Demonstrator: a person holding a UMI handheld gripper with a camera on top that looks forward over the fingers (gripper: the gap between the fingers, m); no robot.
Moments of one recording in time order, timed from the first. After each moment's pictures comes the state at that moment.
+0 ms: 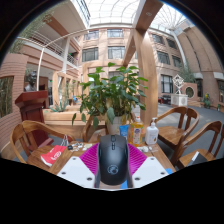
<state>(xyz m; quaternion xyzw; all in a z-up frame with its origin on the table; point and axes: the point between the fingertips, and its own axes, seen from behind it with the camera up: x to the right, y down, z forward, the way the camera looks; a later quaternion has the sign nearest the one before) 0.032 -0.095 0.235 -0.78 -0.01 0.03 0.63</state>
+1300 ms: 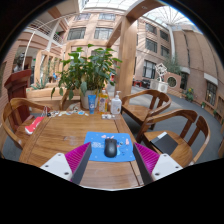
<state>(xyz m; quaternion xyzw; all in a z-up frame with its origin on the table) 0.163 -0.280 0.174 -0.84 0.04 -0.09 0.53</state>
